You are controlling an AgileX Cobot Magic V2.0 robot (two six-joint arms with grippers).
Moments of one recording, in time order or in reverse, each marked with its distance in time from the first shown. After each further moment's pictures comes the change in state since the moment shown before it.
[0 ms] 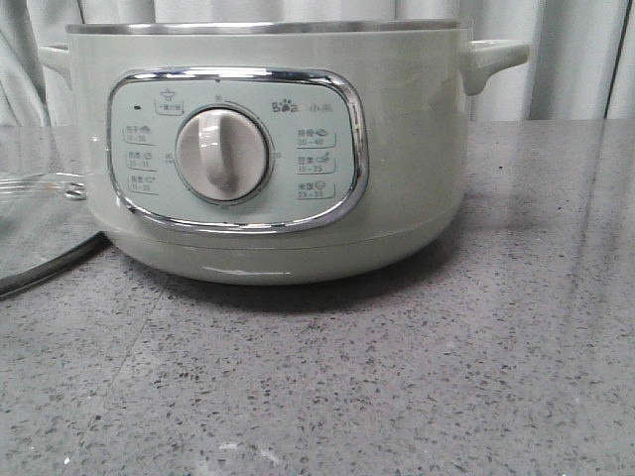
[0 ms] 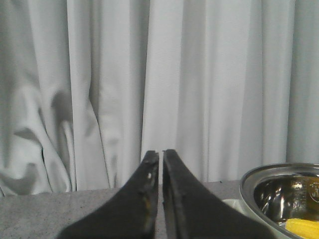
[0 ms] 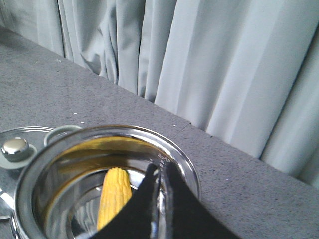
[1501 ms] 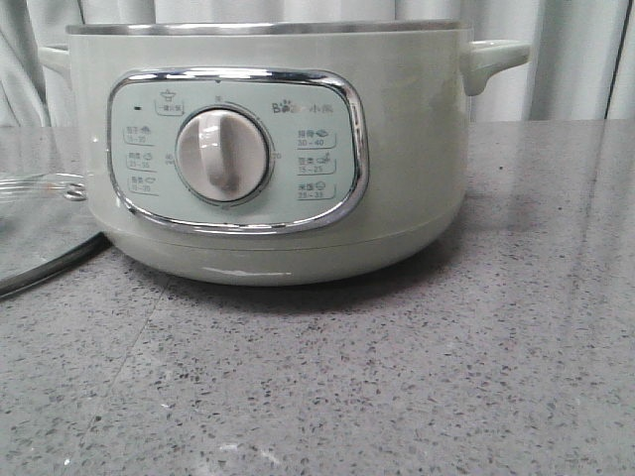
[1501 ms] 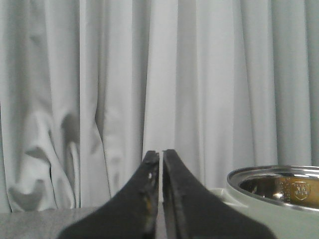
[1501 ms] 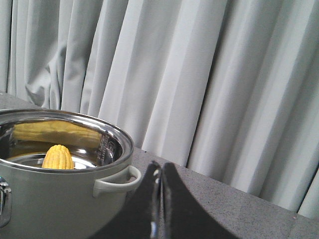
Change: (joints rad) left arm 0.000 -0.428 0.254 0.009 0.012 -0.006; right arm -0.161 -0.771 0.647 -0.124 -0.194 0.000
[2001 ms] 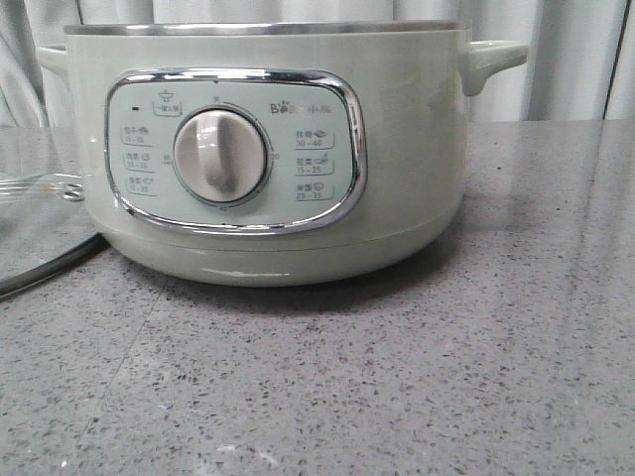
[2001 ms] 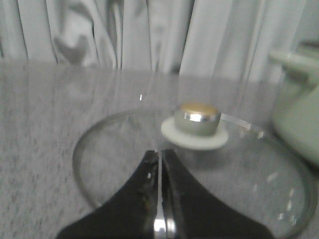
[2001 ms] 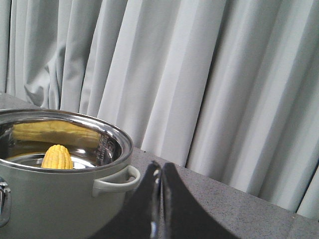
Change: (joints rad) left arm 0.112 -0.094 0.053 -0.085 0.537 0.000; right arm 0.000 -0.002 0.000 0.000 -0.002 0.000
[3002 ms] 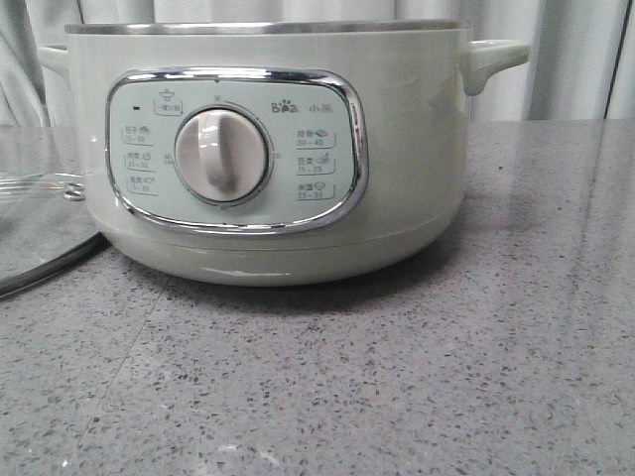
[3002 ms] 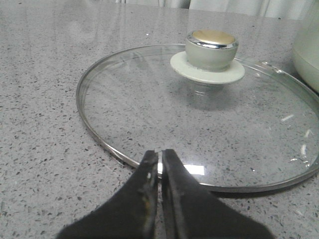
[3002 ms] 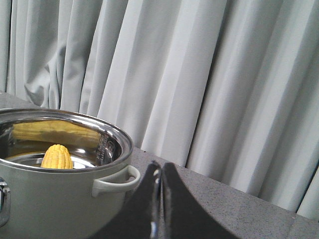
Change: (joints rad) left arm 0.000 0.000 0.000 0.003 0.144 0.000; right arm 0.000 0.000 0.000 0.000 0.000 -0.006
